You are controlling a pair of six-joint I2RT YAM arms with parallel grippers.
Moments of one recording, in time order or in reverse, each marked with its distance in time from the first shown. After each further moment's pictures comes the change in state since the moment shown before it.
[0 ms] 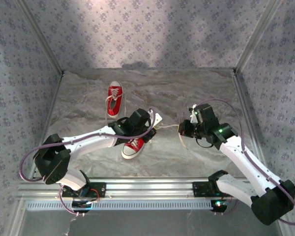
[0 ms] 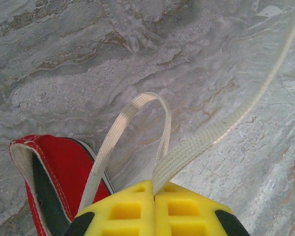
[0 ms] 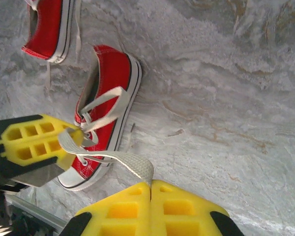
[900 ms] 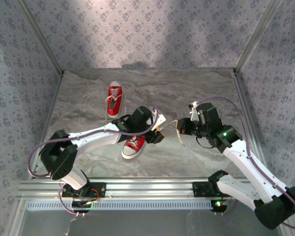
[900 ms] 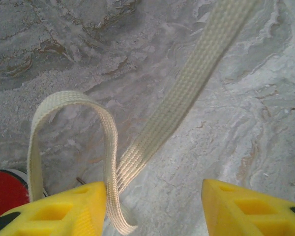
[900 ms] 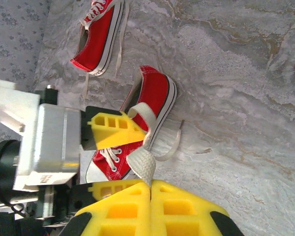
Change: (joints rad) left arm 0.022 0.090 0.056 0.021 0.228 0.024; right arm 0.040 -0.061 0.044 0.048 0.001 -0.016
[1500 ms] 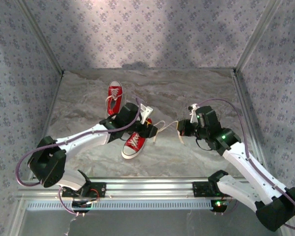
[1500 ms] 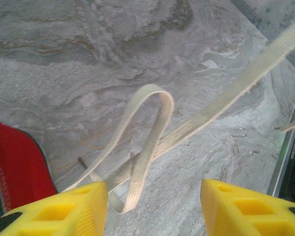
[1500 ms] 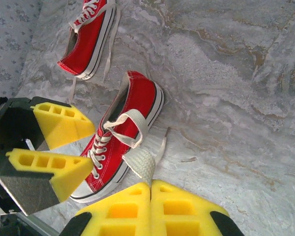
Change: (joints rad) left arm 0.101 -0.144 -0.112 0.070 0.113 -0.283; right arm 0.015 -0.022 -0.062 0.056 0.061 -0.037
